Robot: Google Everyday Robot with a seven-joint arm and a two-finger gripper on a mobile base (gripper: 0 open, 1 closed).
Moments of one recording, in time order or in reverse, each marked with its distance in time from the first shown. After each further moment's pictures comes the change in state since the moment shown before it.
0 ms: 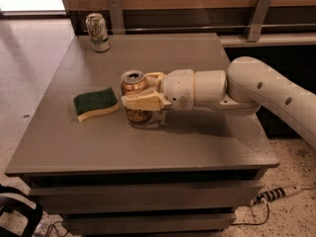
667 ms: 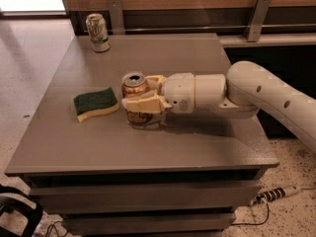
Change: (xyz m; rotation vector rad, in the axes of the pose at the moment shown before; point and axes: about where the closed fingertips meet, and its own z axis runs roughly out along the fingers) arm 0.009 0.002 0.003 -0.015 -0.009 0.003
